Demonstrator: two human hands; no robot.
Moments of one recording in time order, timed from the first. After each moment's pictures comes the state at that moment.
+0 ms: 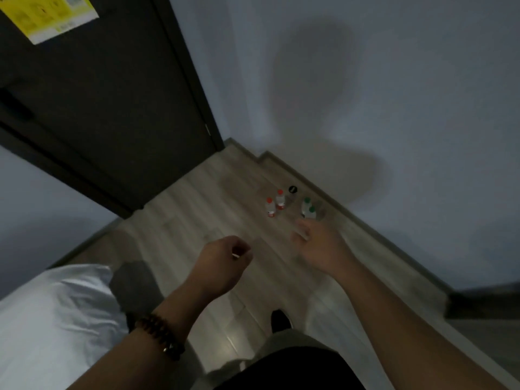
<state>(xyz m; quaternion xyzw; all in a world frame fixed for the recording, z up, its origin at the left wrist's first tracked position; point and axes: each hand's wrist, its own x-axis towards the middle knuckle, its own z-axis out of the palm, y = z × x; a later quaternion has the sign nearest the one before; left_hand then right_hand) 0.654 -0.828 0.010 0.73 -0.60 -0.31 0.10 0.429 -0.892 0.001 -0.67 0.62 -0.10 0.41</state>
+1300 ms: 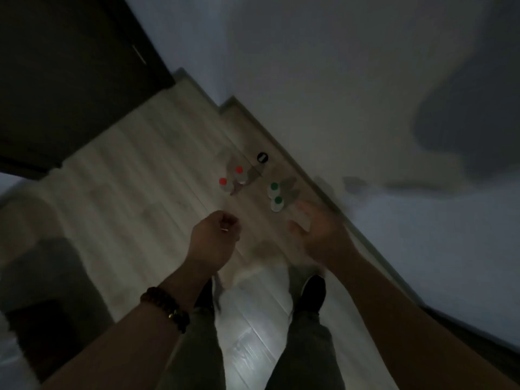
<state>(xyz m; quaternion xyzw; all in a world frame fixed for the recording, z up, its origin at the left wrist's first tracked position) 0.541 -1.148 -0.224 0.81 -0.37 -0.42 0.19 0.315 -1.199 -0.226 -0.69 0.60 -0.09 0.40</state>
